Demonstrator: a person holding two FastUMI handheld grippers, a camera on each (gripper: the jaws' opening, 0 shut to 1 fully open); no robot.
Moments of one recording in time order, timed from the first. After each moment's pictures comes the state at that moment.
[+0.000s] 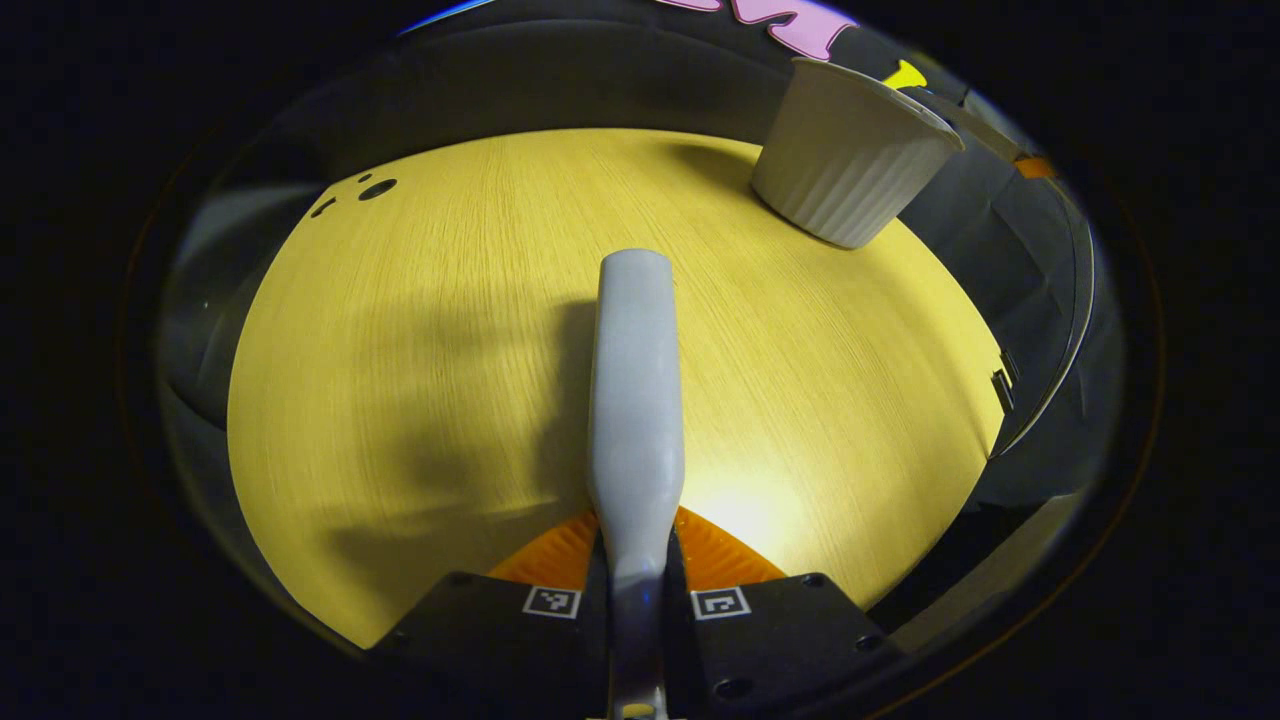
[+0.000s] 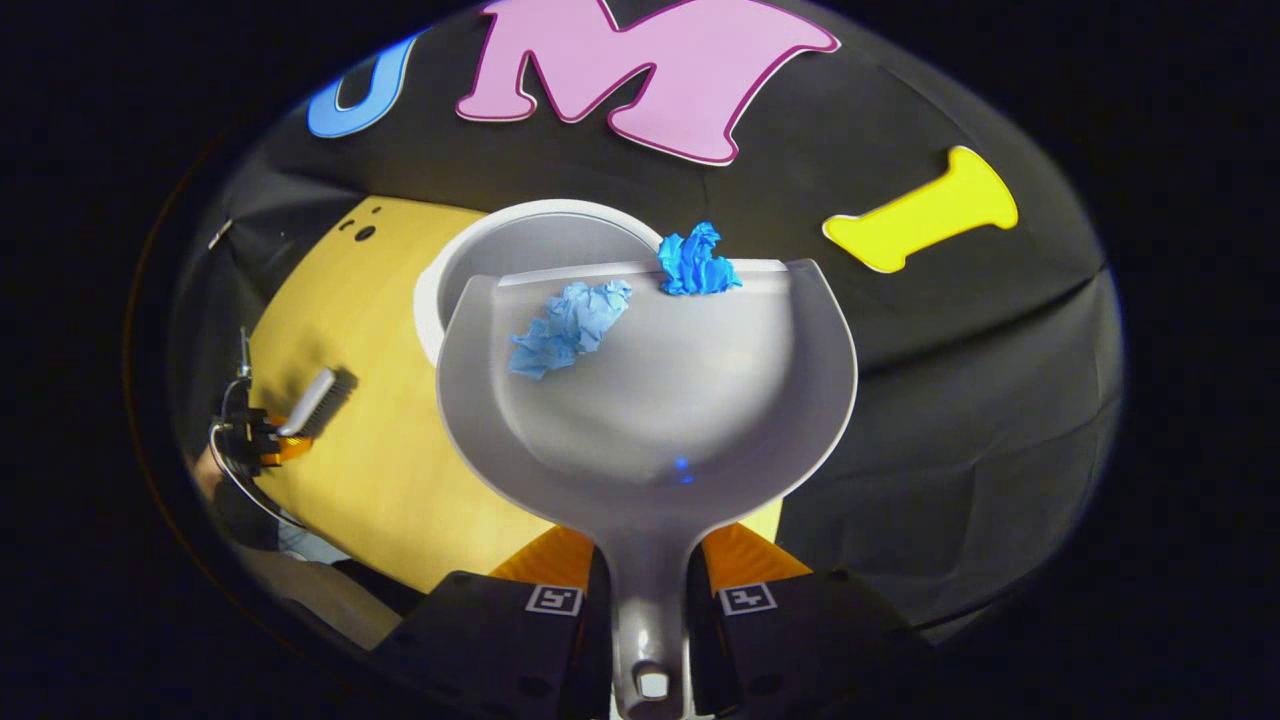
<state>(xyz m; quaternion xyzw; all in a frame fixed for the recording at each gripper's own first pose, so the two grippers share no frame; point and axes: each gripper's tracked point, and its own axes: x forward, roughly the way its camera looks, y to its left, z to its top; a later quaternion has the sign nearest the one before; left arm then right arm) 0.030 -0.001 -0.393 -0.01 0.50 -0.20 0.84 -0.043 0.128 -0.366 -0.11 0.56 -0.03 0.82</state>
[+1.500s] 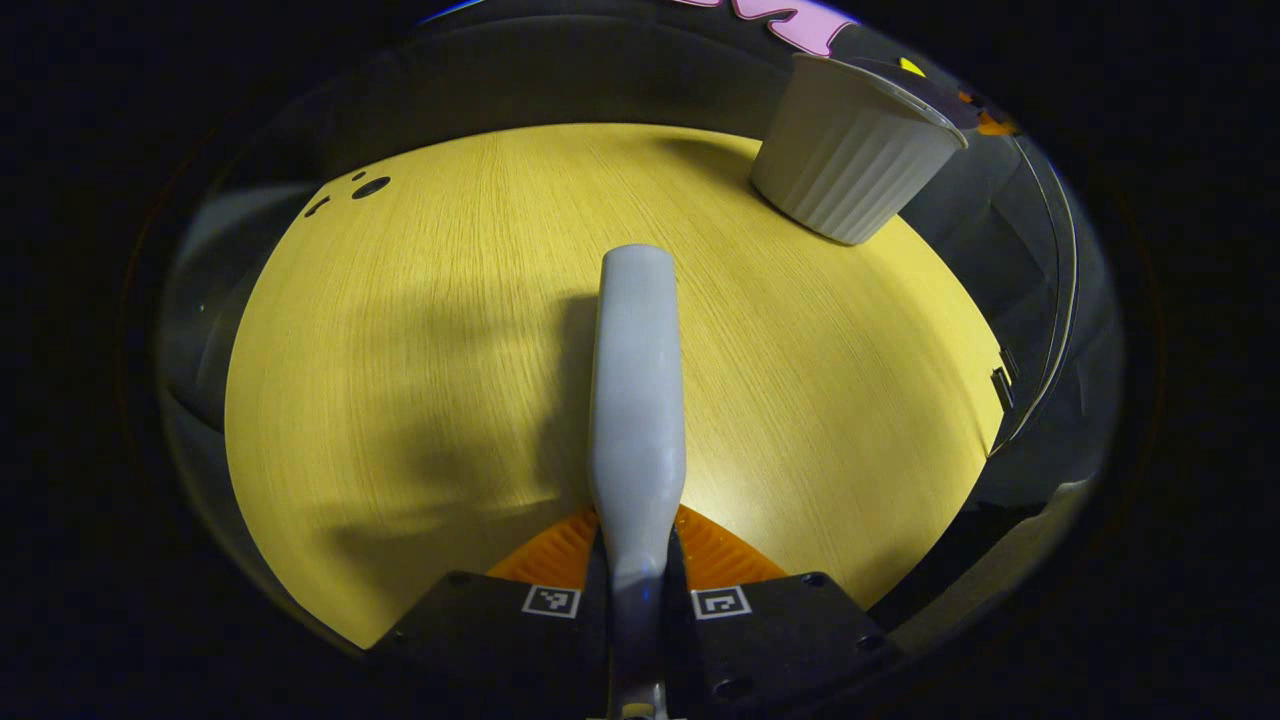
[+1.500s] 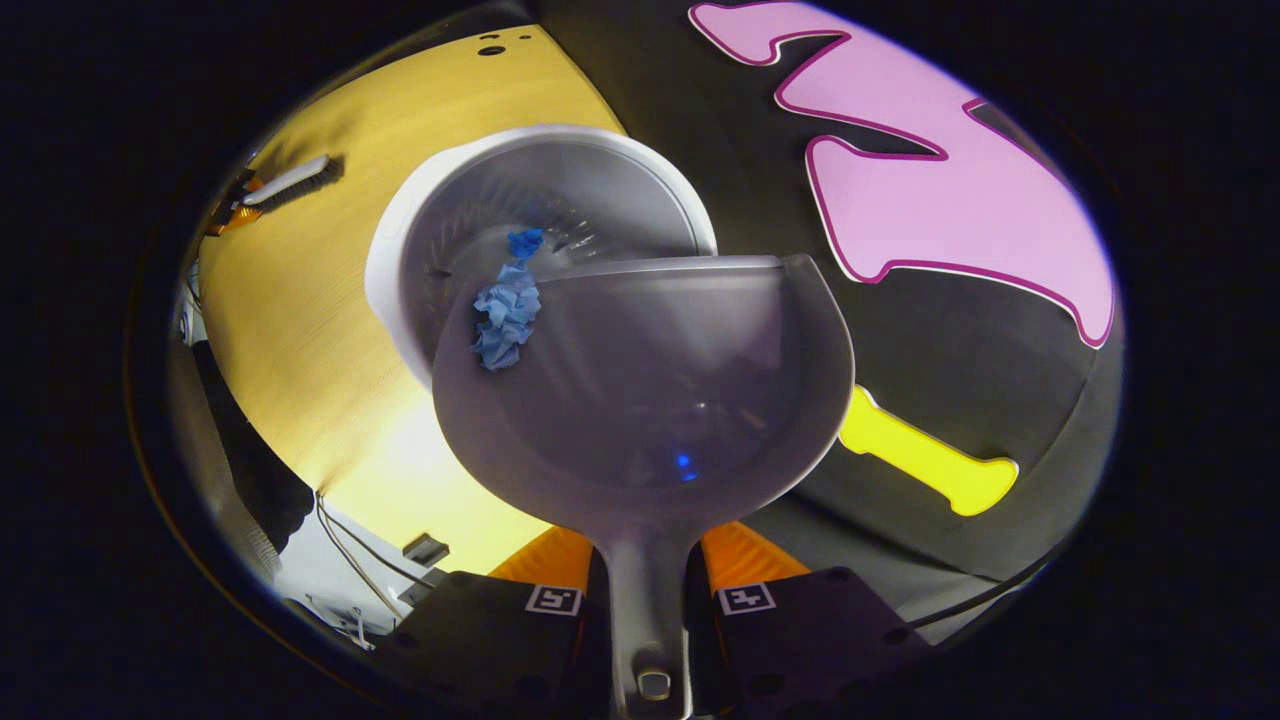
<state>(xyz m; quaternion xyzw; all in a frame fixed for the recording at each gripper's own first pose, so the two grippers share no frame) 0.027 0.000 -0.390 -0.01 0.52 -0.20 0.83 0.036 0.115 -0.349 -0.44 0.59 0.09 0.67</state>
